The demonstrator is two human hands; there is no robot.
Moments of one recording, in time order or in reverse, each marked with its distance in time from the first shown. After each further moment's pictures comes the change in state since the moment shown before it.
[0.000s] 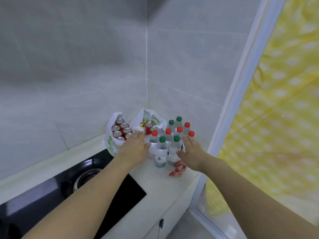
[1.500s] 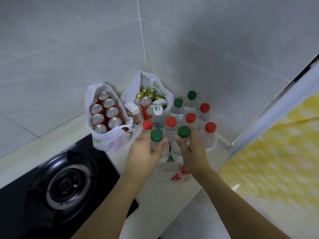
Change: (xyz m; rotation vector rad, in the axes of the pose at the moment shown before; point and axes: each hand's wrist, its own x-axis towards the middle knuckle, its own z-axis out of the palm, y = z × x) left_hand 0.132 0.009 0.140 -0.428 0.216 -0.145; right_hand 0.180 0.086 0.102 0.842 0.300 -0.089
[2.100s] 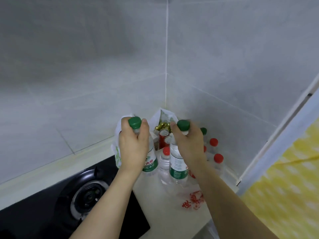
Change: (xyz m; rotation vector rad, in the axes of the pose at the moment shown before) left_hand 0.007 0.076 -0.131 -0.385 0.589 -0.019; right_hand 0.028 -0.167 0.020 0.122 0.143 -0.085
